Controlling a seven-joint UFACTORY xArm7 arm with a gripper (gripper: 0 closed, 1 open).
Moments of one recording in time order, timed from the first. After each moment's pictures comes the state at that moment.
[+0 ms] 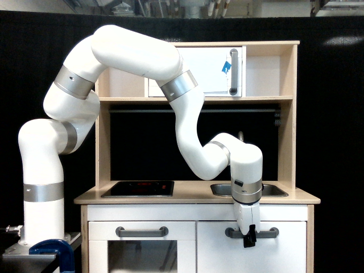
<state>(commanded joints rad) -0.27 0.61 0.30 1.13 0.75 0.59 -0.79</state>
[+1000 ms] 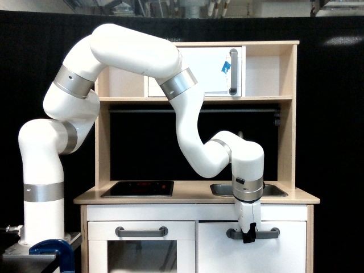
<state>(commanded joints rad) -0.28 0.59 0.30 1.13 0.74 0.61 -0.78</state>
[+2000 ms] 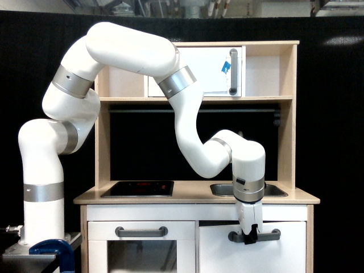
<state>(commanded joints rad) -0.33 0.59 0.29 1.13 0.71 0.63 -0.81</state>
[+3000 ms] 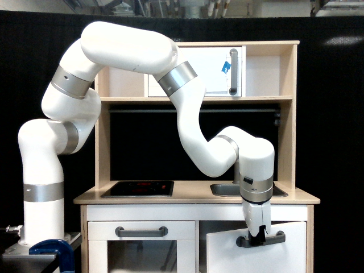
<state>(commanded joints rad) -0.38 0.61 0.28 1.19 0.66 0.69 -0.81</state>
